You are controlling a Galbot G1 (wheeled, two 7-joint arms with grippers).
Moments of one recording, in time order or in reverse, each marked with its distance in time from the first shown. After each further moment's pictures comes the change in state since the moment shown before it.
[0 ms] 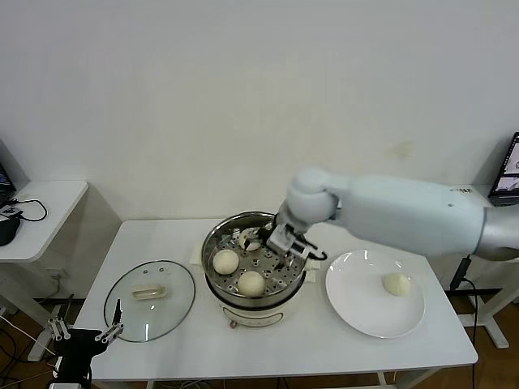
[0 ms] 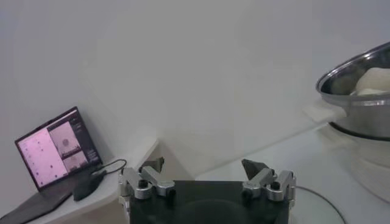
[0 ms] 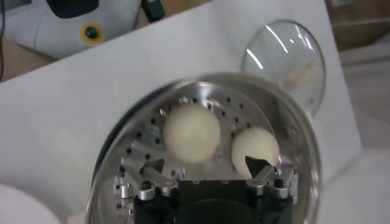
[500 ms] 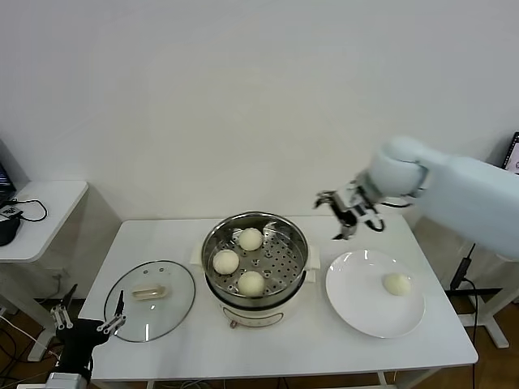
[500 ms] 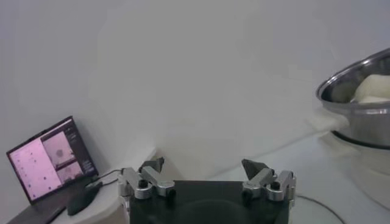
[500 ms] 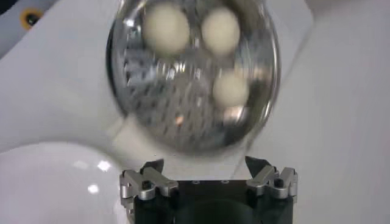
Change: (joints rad) left arm -0.036 0.062 0.003 0.006 -0.032 0.011 0.011; right arm -0.020 -0.336 0.117 0.010 0.033 -0.239 -0.051
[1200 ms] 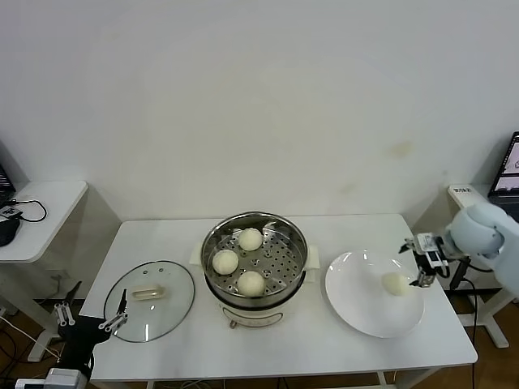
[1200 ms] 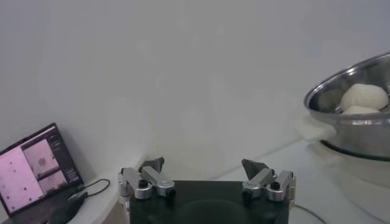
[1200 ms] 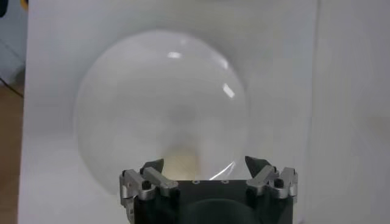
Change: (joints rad) left arm -0.003 0.026 -0.004 -0.012 -0.026 0.028 0.016; right arm -0.621 -0.238 0.477 -0.121 -0.203 -0.015 -0.014
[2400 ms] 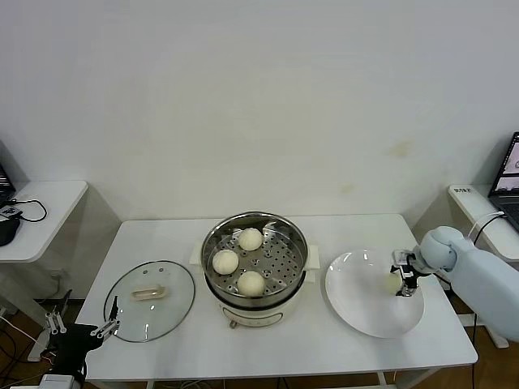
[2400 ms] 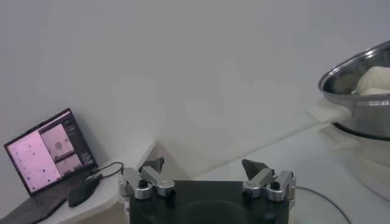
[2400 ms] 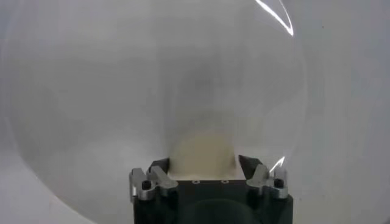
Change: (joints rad) left arm 0.025 -0.033 -0.031 0.011 0.000 -0.001 -0.001; right arm -0.153 0.263 0.125 -0.327 -0.179 0.026 0.025
